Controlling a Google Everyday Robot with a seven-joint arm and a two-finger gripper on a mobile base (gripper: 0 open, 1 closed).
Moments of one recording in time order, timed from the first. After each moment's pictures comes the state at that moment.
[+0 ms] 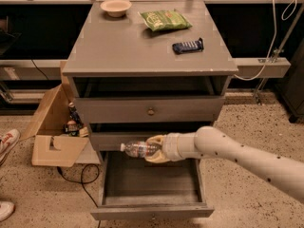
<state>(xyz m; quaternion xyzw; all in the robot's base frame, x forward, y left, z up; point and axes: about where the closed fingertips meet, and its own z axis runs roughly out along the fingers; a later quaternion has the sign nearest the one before) 0.563 -0.003 0.541 -0.65 0.61 0.16 0.42</state>
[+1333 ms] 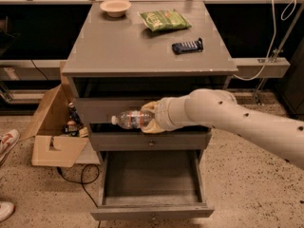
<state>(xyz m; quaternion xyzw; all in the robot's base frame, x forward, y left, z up) 0.578 0.011 0.703 -0.70 0.58 0.03 0.41</state>
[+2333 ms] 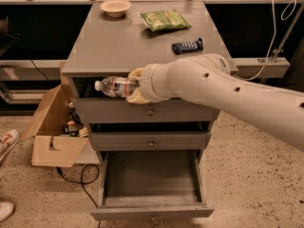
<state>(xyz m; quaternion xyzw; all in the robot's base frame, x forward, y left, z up) 0.605 0.051 0.824 -0.67 0.59 -0.03 0.46</state>
